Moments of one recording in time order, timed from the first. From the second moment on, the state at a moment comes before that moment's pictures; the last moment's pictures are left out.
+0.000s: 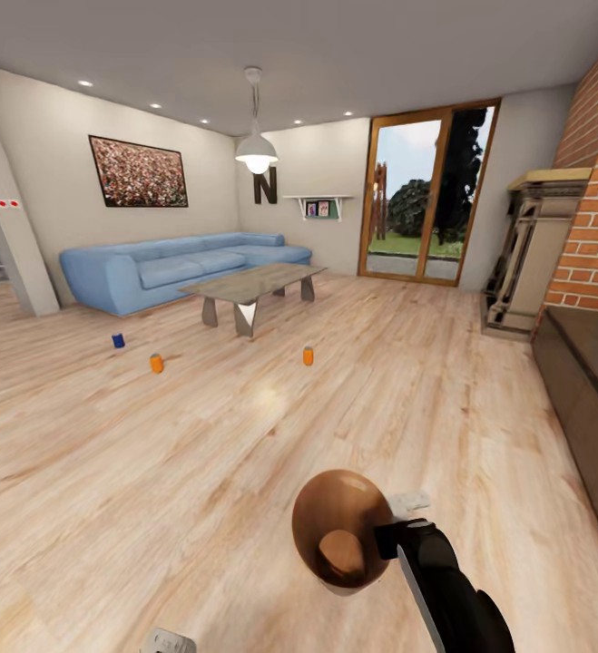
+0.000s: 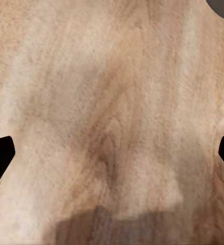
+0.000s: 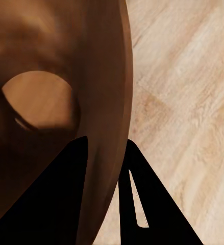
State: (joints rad) left arm 0.00 0.11 0.00 -1.00 -0.01 0.28 -0.48; right arm -0.30 0.08 0.11 -1.25 0.13 0.87 -0.09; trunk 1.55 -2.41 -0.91
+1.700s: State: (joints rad) left arm 0.00 0.11 0.00 -1.00 -0.01 0.28 -0.48; right arm -0.30 0.08 0.11 -1.25 0.13 0.87 -0.09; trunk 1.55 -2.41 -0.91
